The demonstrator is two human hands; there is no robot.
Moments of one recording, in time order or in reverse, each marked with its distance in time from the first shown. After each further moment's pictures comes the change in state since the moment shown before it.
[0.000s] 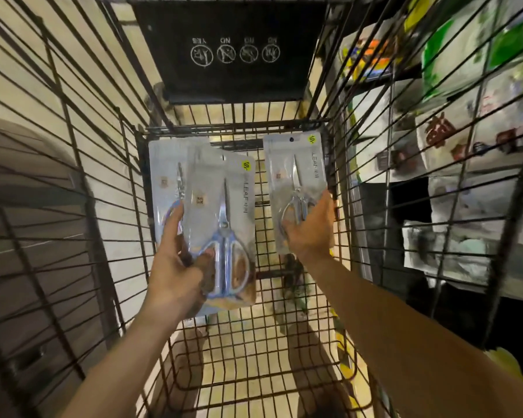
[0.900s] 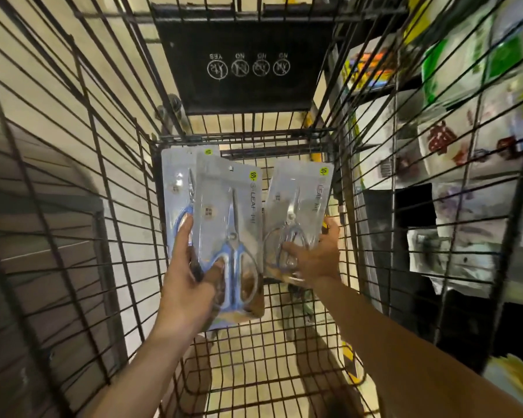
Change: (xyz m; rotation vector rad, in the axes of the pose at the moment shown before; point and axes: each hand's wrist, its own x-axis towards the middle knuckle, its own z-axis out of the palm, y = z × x) left_hand -0.012 -0.015 -0.016 0.057 0.022 -0.027; right_hand -0.042 0.007 -0.010 0.198 -0.085 0.223
